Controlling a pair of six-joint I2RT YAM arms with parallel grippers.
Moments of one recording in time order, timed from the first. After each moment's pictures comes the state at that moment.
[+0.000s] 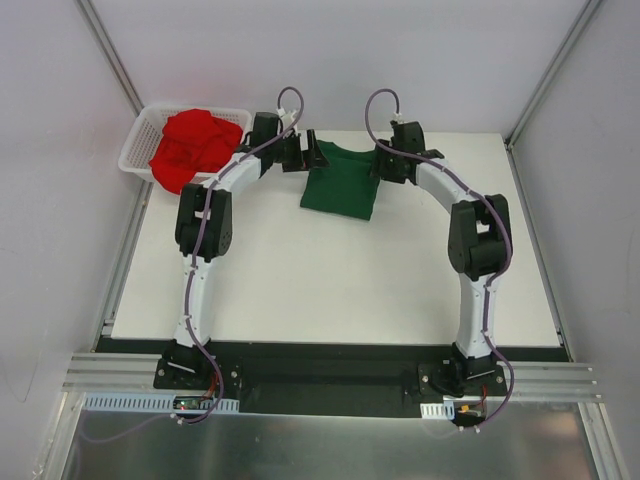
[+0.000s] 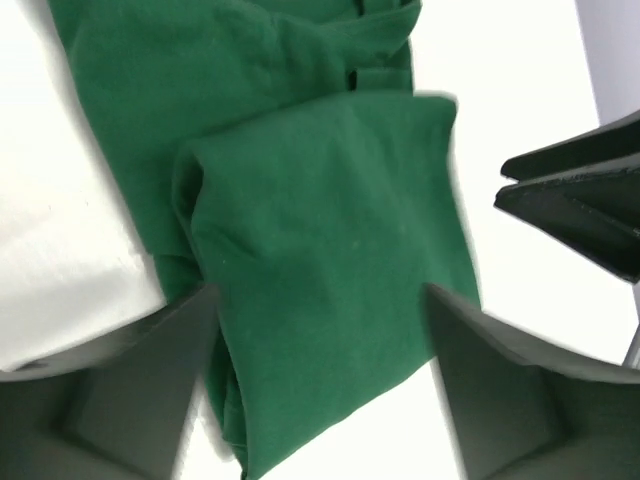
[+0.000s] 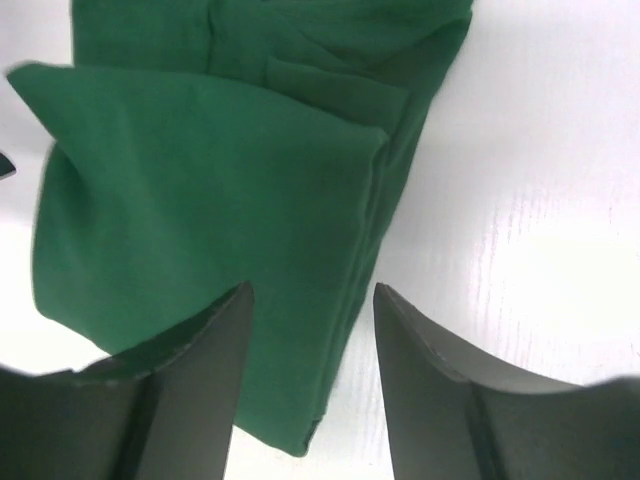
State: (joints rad) left arm -0.26 2.38 1.98 -0.18 0.65 -0.41; right arm 0.29 2.14 1.75 -0.37 -0.07 0.38
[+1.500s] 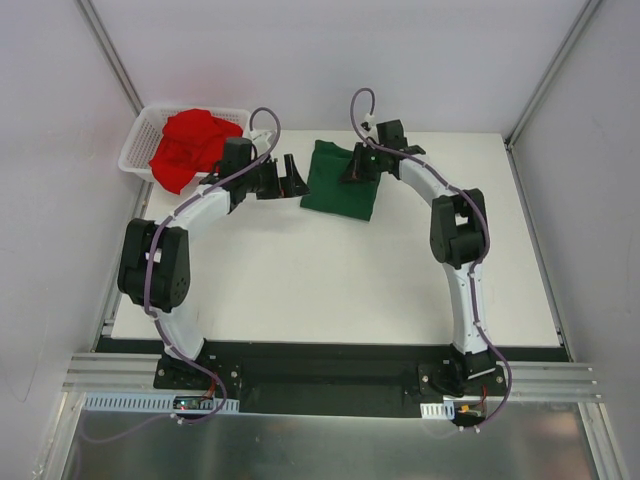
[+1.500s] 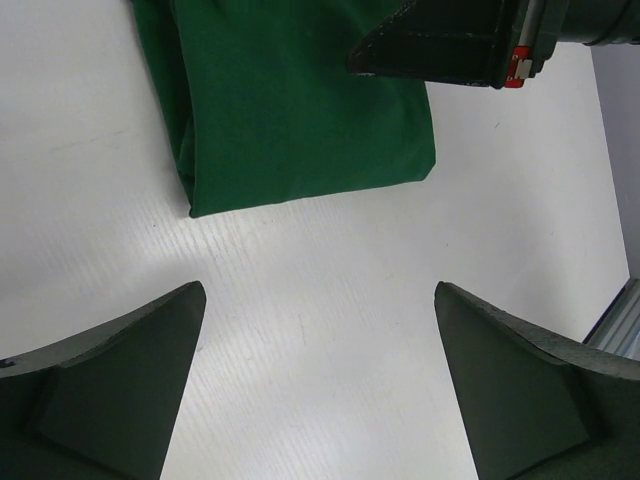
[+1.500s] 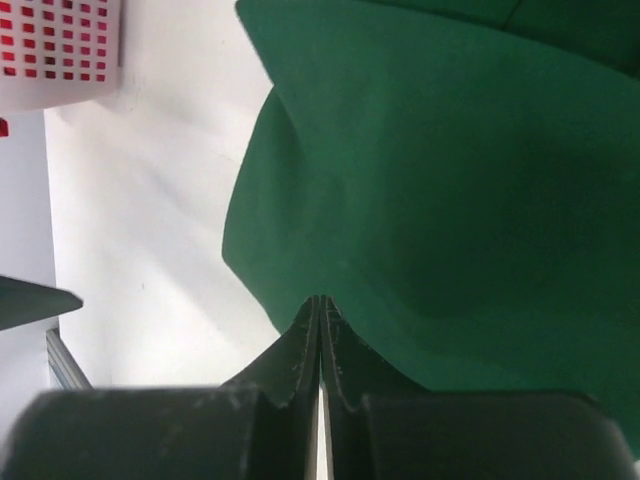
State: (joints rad) left arm -0.25 1.77 1.26 -0.10 0.55 -0.40; right arm 0.33 2.36 1.98 -0.40 -0.55 0.46
